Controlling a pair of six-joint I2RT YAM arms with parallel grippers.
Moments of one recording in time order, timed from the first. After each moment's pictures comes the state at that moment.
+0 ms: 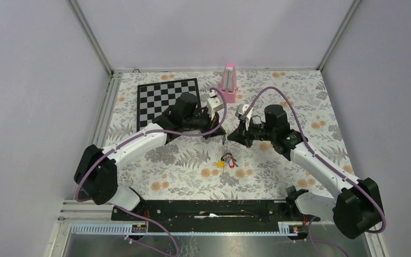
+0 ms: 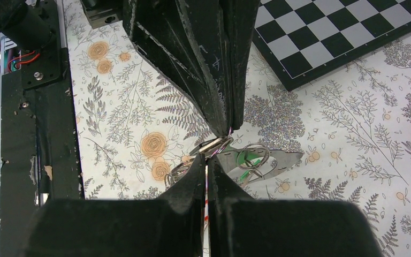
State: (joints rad) left arm -0.68 1.47 1.08 -0.11 0.61 0.02; right arm 0.48 1.15 0.75 -0.09 -0.78 -0.26
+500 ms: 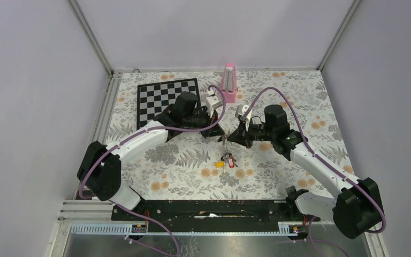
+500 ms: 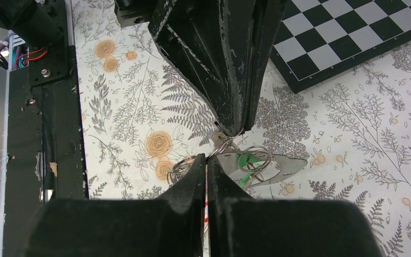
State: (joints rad) left arm -0.65 1.51 1.09 -0.12 0.67 -0.04; right arm 0.48 1.15 0.75 -0.09 -0.80 -0.27
